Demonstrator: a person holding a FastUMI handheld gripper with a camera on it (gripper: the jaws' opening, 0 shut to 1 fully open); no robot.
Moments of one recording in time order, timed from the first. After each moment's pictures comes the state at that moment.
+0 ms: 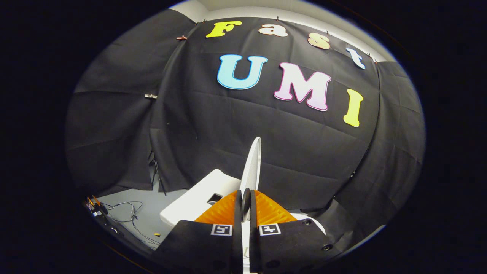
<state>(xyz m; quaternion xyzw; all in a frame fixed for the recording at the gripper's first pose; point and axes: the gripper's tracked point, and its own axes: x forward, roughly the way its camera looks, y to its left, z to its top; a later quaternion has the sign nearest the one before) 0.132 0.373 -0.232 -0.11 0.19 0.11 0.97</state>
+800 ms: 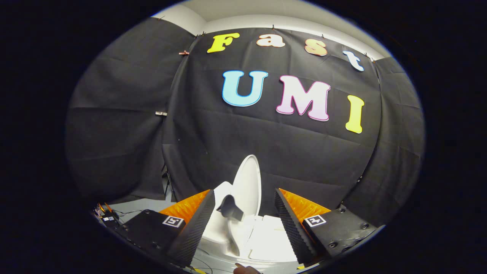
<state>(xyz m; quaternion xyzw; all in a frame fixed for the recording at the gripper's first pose) 0.098 0.340 -0.146 -0.06 0.13 0.15 0.98</state>
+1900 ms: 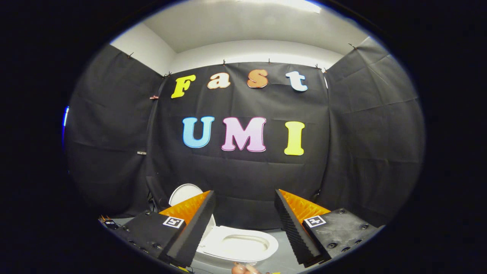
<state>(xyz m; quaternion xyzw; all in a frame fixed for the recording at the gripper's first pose) -0.015 0.029 0.017 0.01 0.03 0.08 1.00</state>
